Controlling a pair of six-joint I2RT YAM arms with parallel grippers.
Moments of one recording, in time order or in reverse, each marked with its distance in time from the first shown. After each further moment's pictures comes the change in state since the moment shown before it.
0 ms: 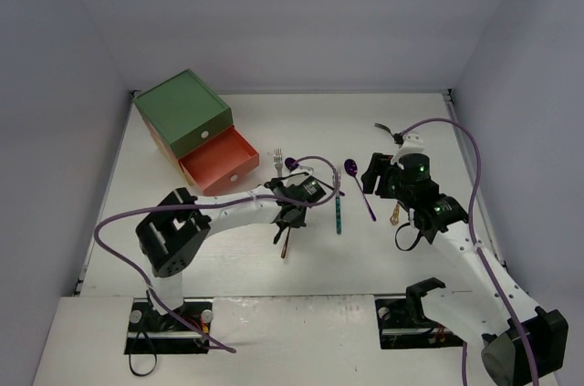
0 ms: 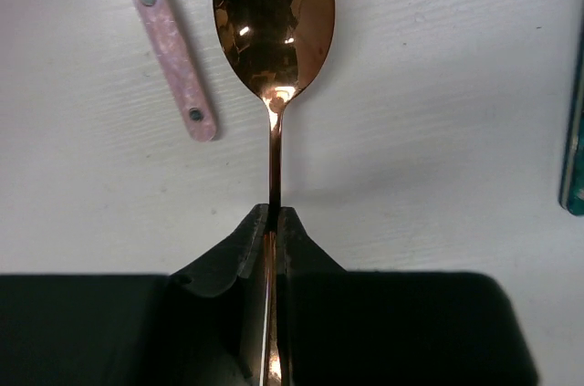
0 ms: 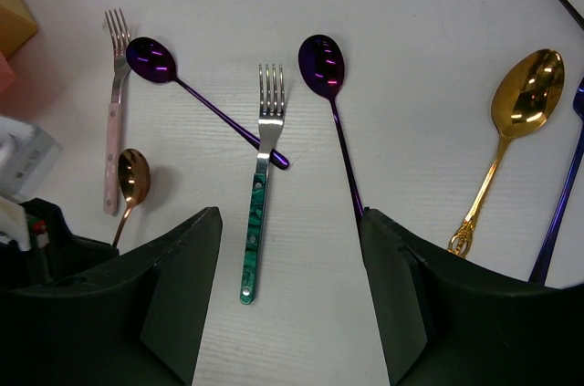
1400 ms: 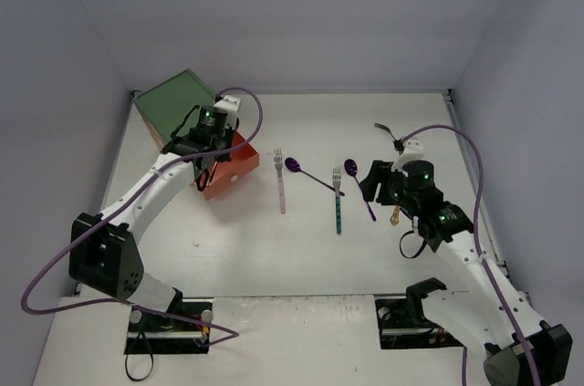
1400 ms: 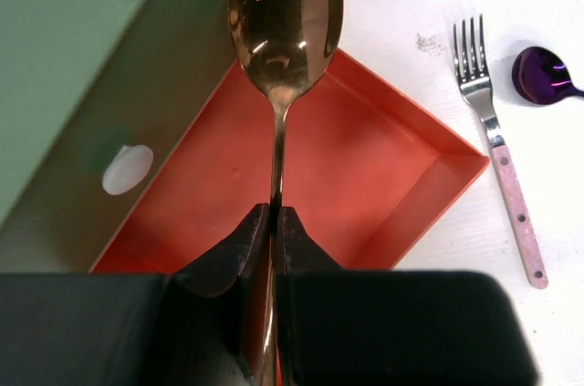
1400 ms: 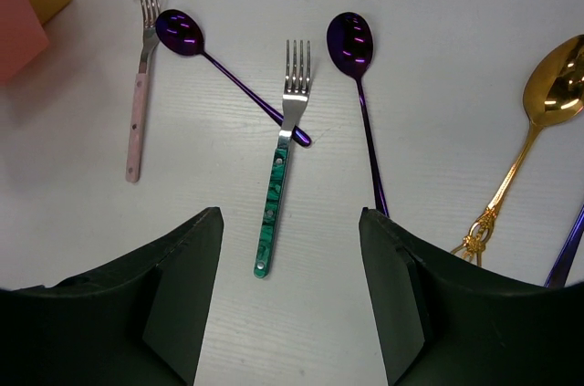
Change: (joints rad) left arm 0.590 -0.372 -0.006 0.103 0.114 0.701; right arm -0.002 -0.078 -0.036 -0.030 -0.076 -0.008
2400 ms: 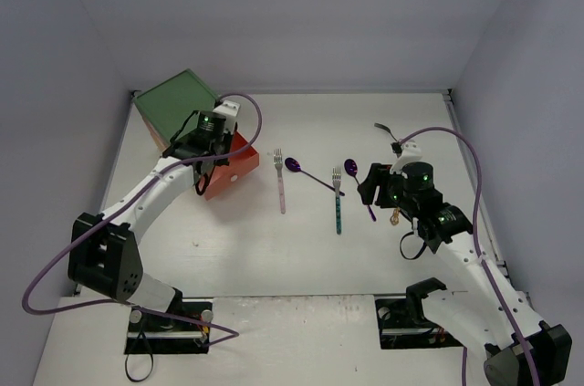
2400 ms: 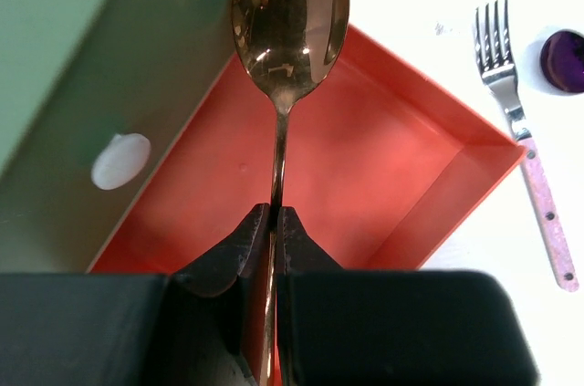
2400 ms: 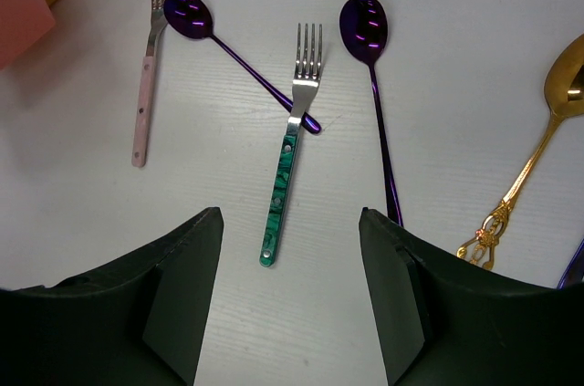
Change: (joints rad) left arm 0.013 -0.004 -0.068 0.056 -0.004 0.030; right arm 0.000 -0.006 -0.016 -0.006 -0.040 0.000
